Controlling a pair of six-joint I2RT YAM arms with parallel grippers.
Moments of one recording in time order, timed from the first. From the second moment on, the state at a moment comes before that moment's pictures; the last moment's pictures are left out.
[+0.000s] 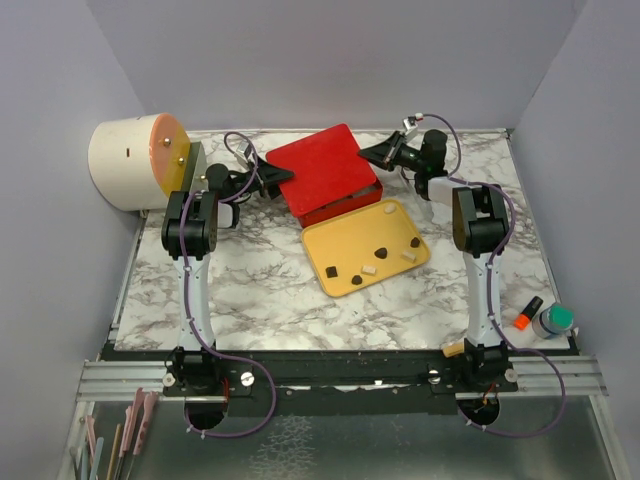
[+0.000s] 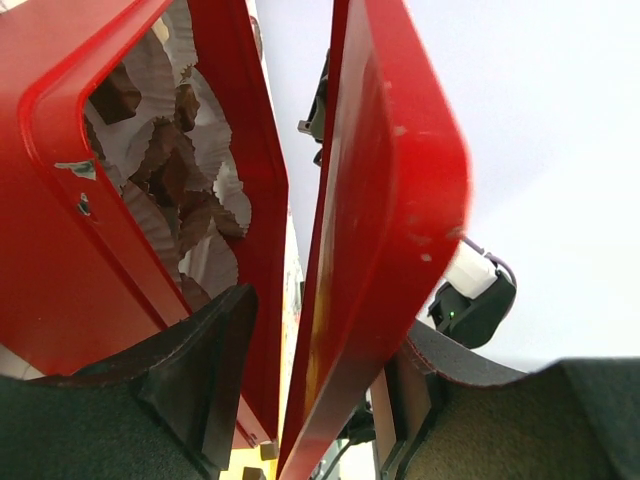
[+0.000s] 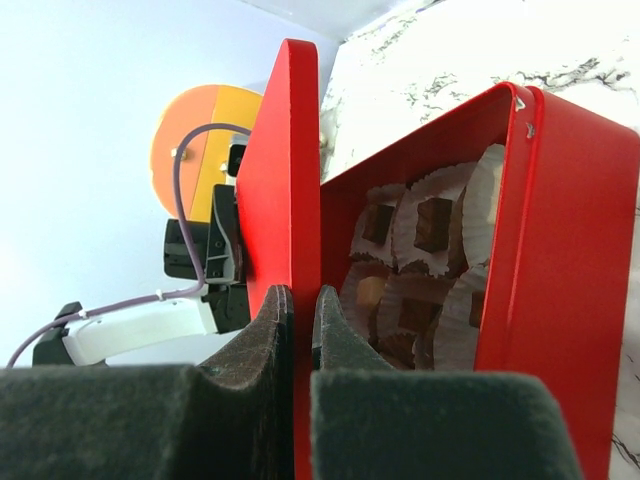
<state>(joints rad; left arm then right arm) -0.02 2.42 1.36 1.23 1.06 -1.55 0.13 2.46 1.70 0.74 -0.91 1.14</state>
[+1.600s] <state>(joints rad) -0.02 2.41 1.35 1.18 1.03 -1.52 0.09 2.46 1.72 0.58 -0.96 1.06</state>
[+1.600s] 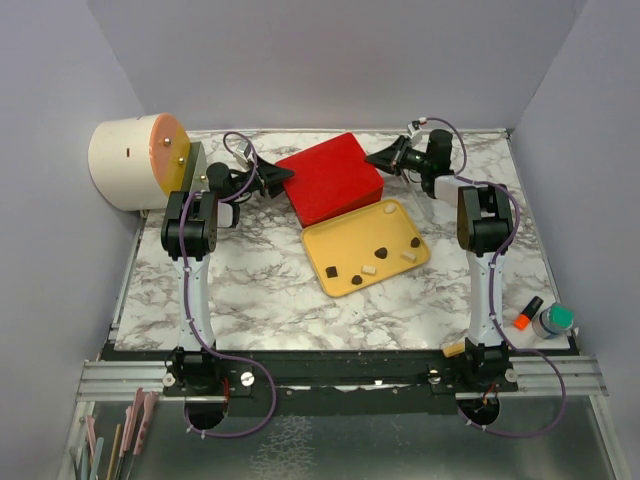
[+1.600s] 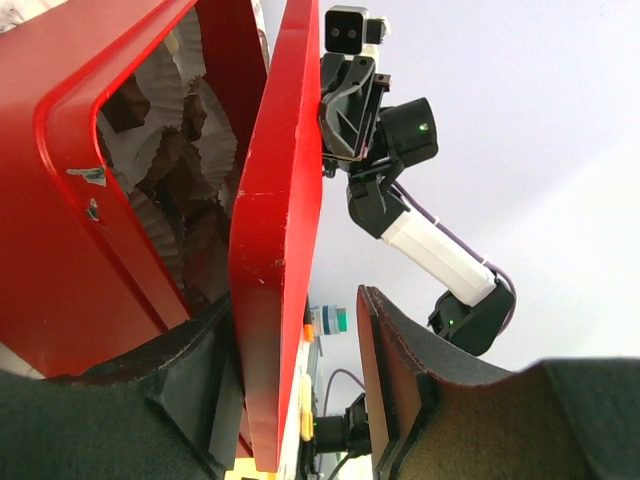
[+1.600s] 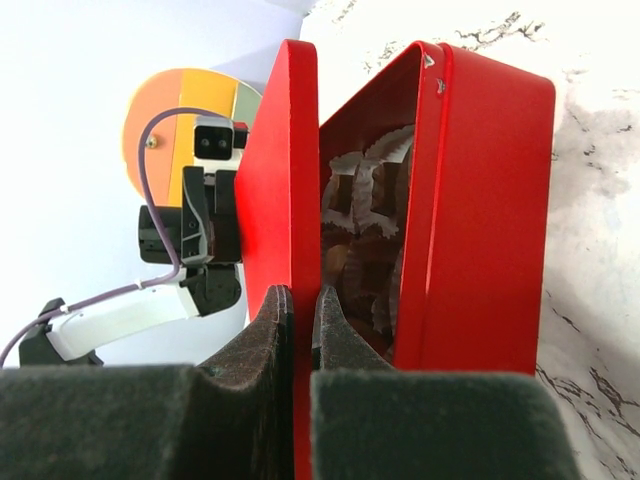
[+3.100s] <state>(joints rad) -0.02 2.39 1.34 1.18 1.02 -1.52 0.09 2.51 1.83 0.57 -0.96 1.11</state>
